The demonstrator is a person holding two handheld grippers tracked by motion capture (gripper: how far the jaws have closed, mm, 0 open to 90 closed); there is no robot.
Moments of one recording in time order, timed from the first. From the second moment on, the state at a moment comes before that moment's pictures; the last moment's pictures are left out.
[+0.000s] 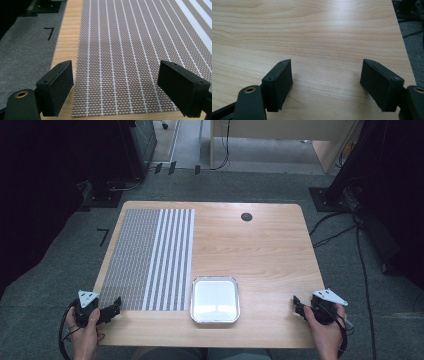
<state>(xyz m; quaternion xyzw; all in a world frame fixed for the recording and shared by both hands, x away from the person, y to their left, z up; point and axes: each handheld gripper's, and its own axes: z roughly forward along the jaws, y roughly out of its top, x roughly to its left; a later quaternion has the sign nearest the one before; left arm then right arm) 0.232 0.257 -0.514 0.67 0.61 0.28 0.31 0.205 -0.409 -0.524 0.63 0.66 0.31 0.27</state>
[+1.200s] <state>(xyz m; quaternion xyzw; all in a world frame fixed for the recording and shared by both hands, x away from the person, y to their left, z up) 0.241 0.207 -0.491 0.66 0.59 0.27 0.37 0.203 -0.382 -0.496 0.63 0.61 0.38 0.29</state>
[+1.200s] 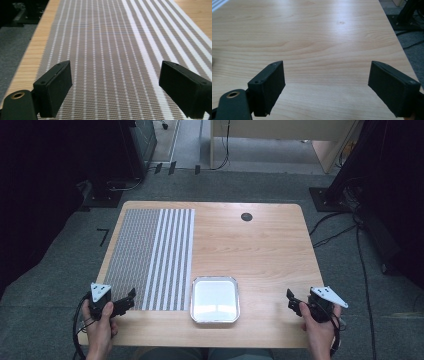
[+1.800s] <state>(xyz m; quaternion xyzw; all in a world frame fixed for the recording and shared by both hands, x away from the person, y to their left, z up) 0.247 0.163 -0.488 0.68 0.57 0.25 0.39 0.207 -0.345 -0.488 0.61 0.62 0.40 0.28</state>
